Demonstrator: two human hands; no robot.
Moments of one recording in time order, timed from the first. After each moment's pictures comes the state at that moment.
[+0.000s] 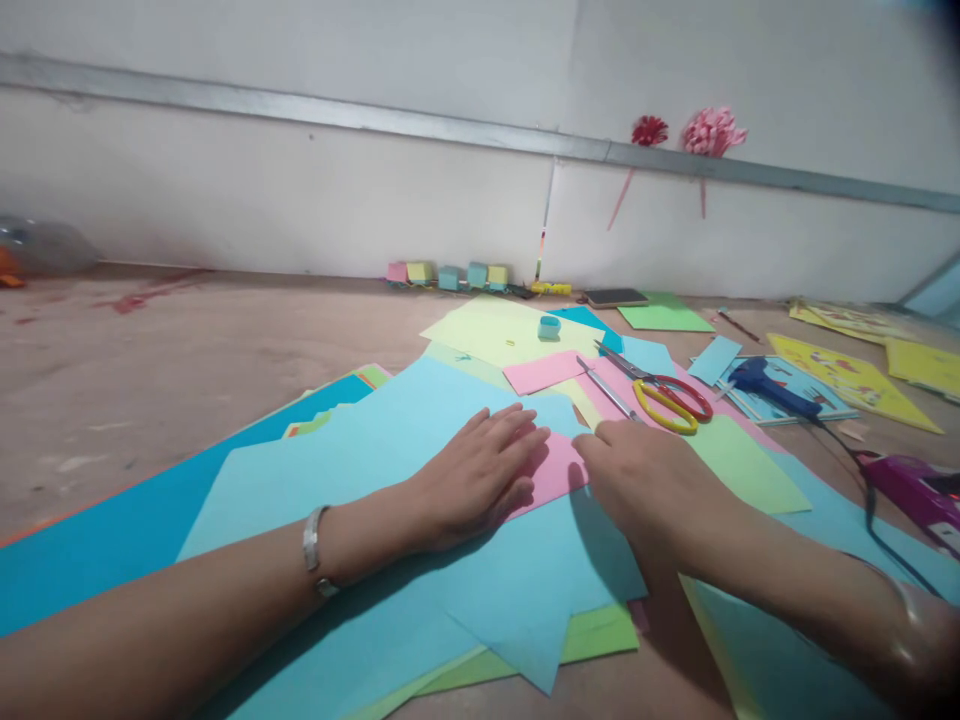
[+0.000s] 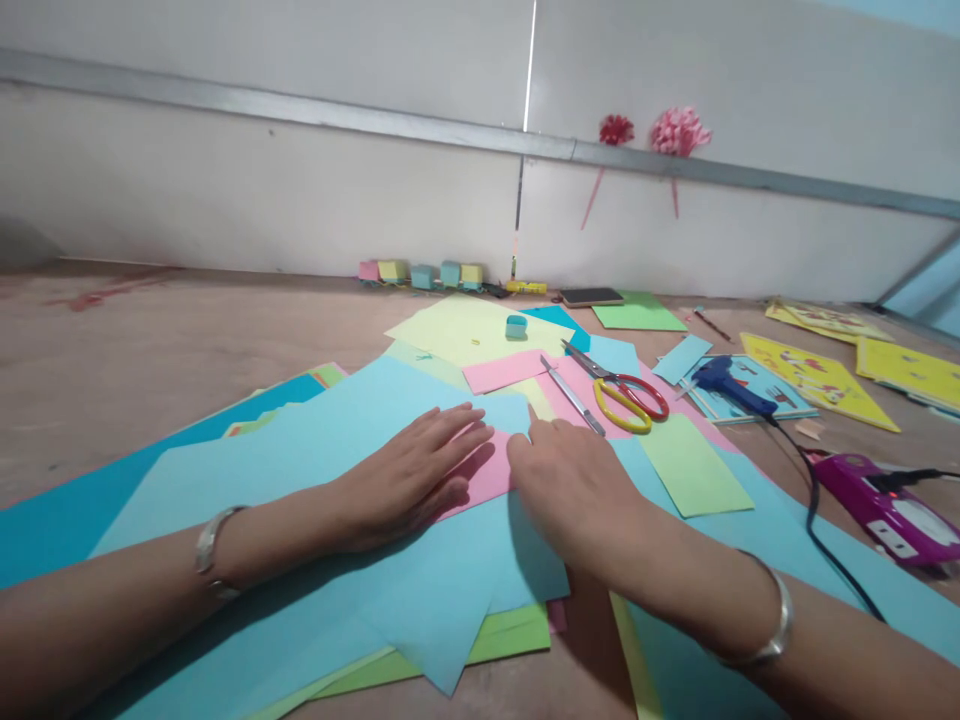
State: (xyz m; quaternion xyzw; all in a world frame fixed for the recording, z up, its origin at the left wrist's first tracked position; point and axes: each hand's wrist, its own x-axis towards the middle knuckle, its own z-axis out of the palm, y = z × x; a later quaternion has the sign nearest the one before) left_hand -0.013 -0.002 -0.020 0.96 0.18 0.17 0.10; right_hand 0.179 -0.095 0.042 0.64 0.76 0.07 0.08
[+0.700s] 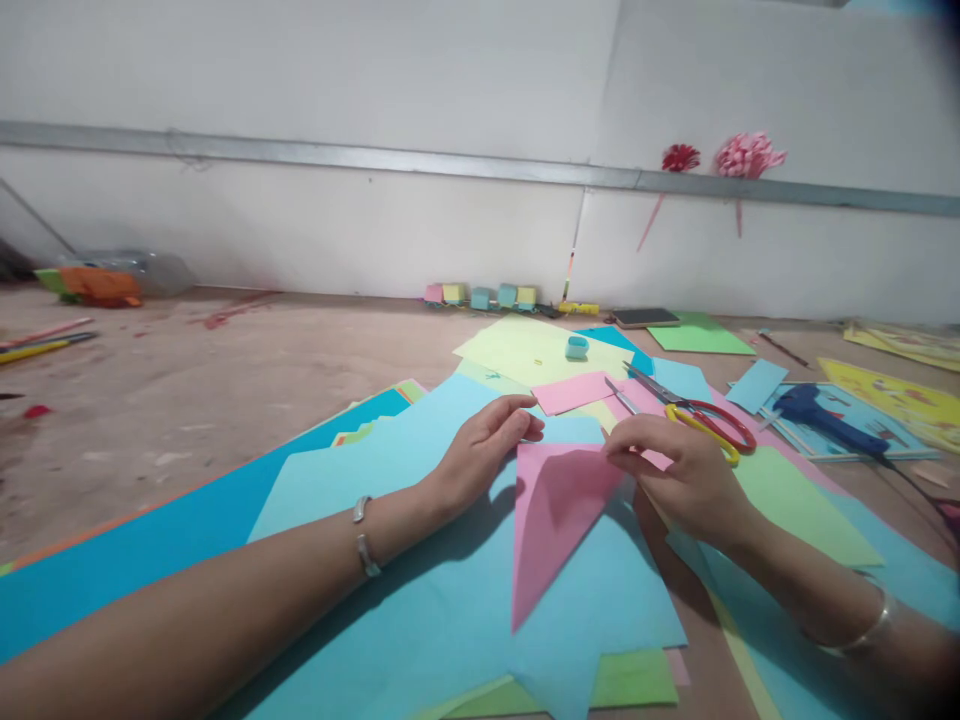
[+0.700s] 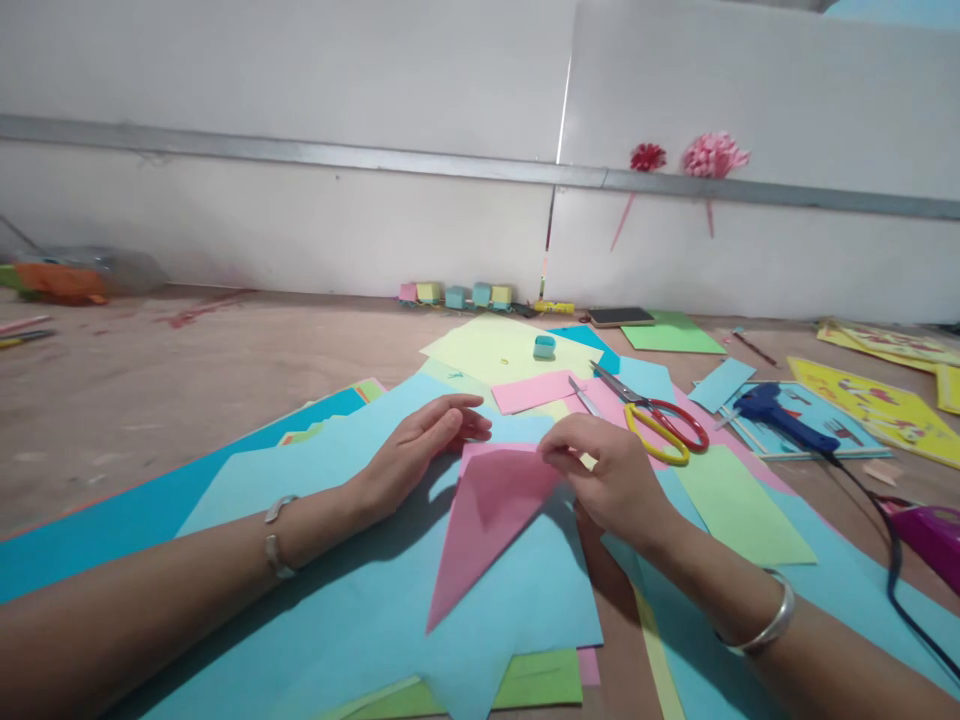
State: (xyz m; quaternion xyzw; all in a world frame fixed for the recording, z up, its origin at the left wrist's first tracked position) left_hand -0.010 0.009 0.000 0.66 0.34 0.37 0.56; right_hand 0.208 -0.068 0.021 0.51 0.75 -0.12 -0.40
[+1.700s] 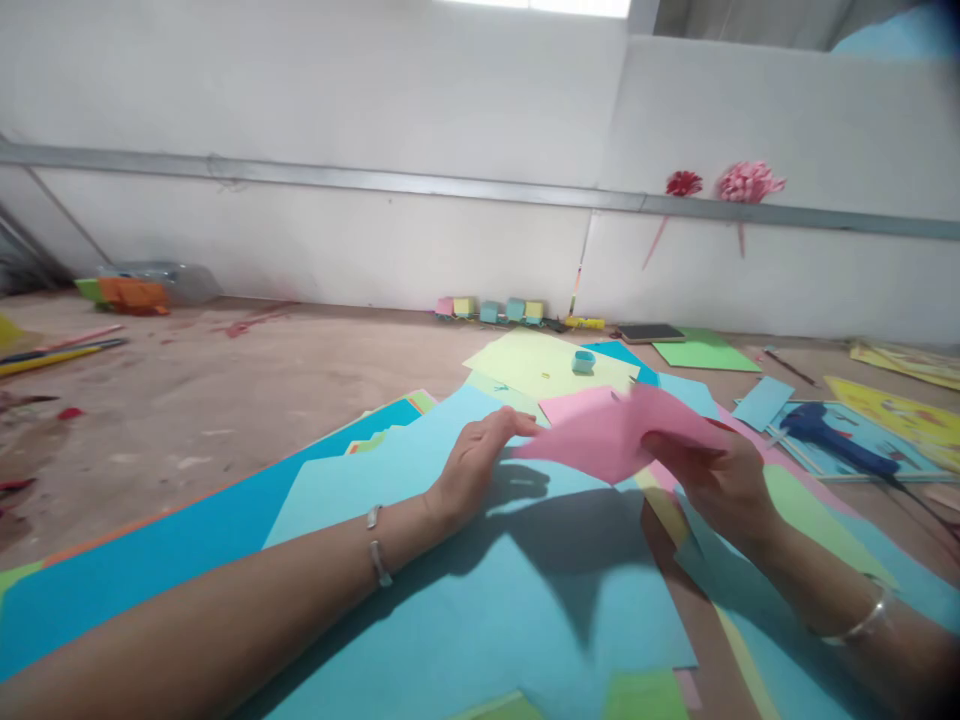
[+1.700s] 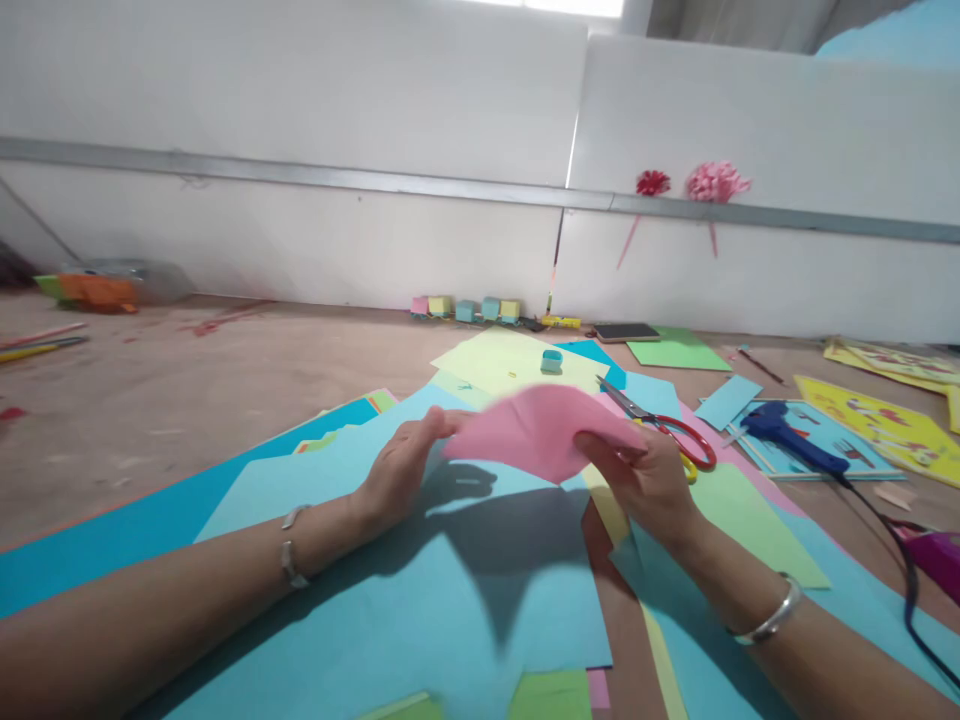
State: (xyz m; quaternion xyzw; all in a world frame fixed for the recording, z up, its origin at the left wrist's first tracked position) left_hand -0.016 0.012 -0.001 0.68 0.33 0.45 0.47; right_hand 0.226 -0.065 0.019 0.60 0.64 -0.10 -0.46
